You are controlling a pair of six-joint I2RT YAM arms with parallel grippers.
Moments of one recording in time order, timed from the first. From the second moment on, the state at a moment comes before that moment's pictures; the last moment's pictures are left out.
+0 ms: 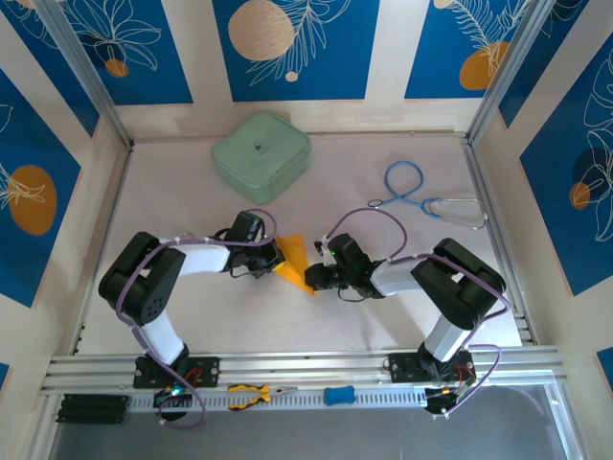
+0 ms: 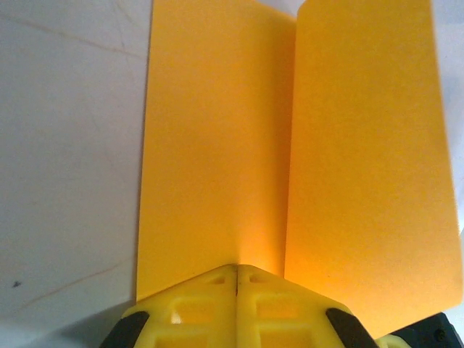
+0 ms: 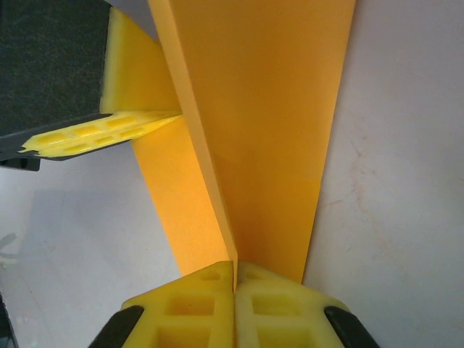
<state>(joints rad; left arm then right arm) -0.53 1.72 0.76 0.00 0.42 -1.05 0.74 1.67 0.56 0.34 -0.35 0.66</state>
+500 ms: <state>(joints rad) -0.53 1.70 0.75 -0.02 0.40 -1.05 0.74 1.67 0.56 0.35 -0.37 0.70</state>
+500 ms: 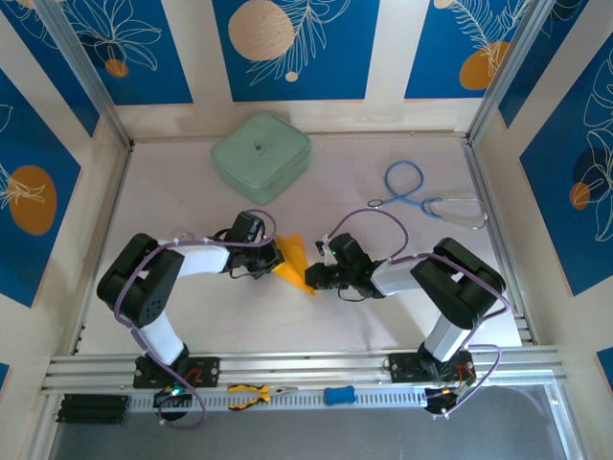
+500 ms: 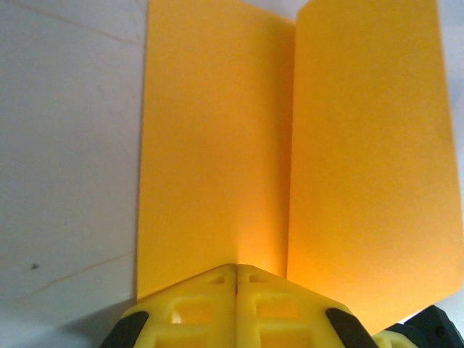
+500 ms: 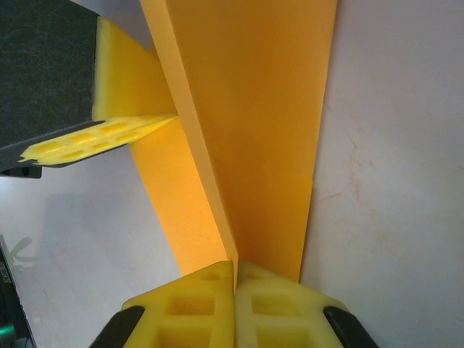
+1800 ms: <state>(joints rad) -0.57 1.75 0.75 0.27 0.52 -0.96 0.72 1.69 0.55 0.36 -0.41 0.73</state>
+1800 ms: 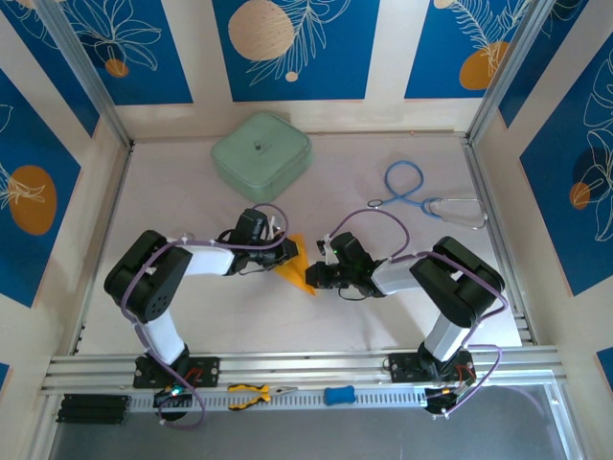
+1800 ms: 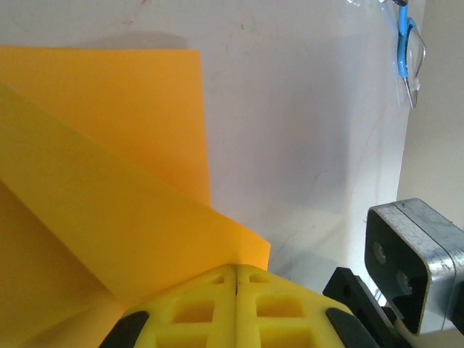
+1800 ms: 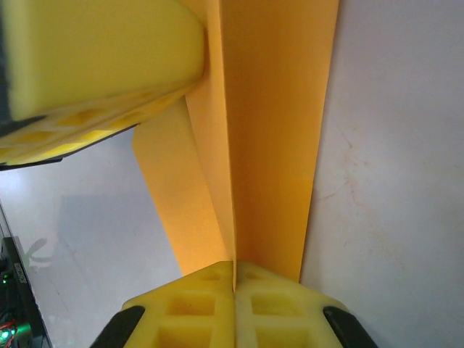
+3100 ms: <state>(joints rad) -0.57 1.82 0.80 0.21 0.49 -0.96 0.71 1.69 0.57 0.34 -0.43 0.73</state>
